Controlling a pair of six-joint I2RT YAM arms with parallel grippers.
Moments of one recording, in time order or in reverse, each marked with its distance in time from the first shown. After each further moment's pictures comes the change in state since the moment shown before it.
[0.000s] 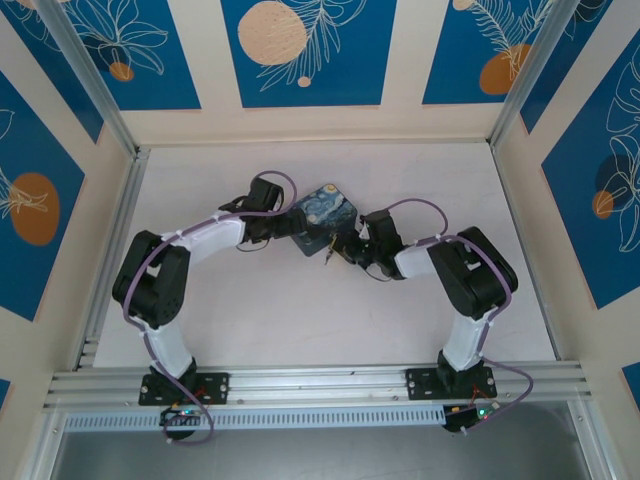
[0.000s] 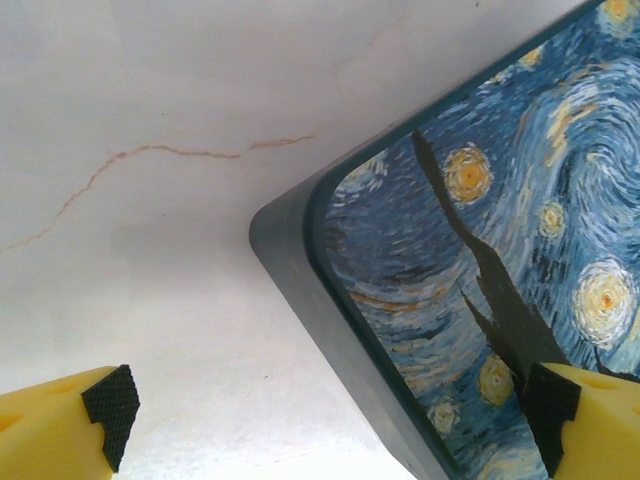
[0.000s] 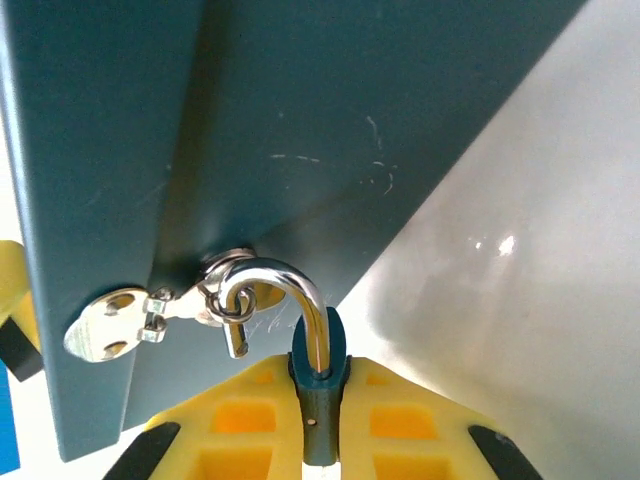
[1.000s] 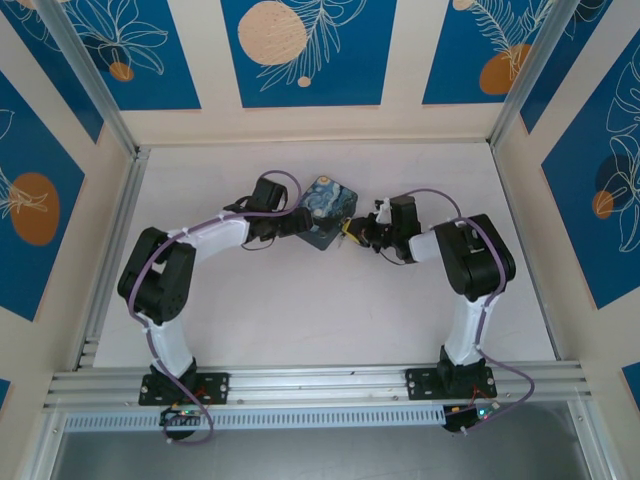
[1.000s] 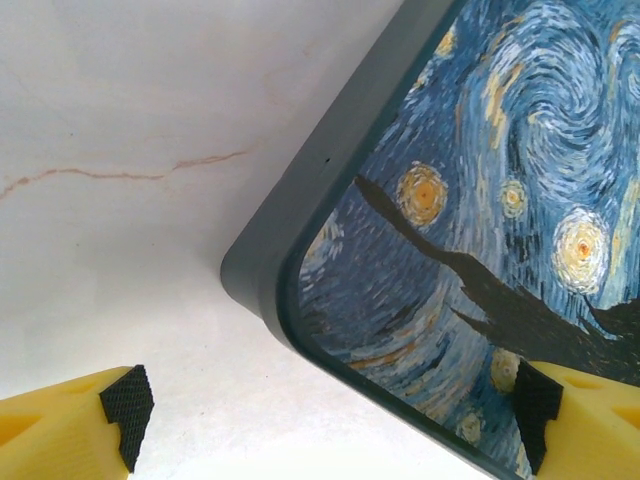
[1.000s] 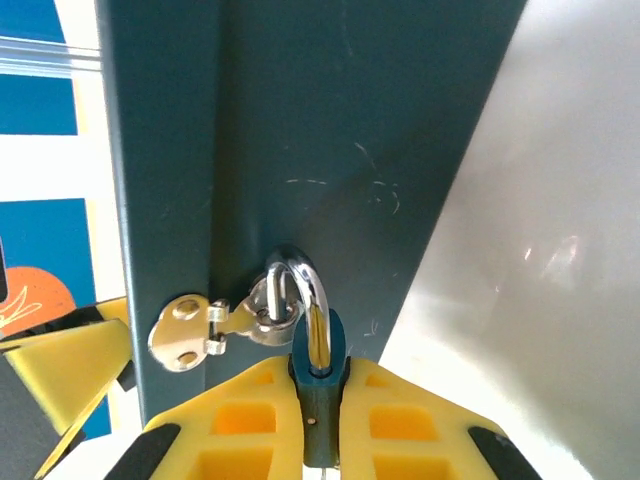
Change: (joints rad) left arm -0.006 0.039 0.011 0.071 0.050 -0.004; right arm -0.198 0.134 0.093 0.116 -0.279 -0.019
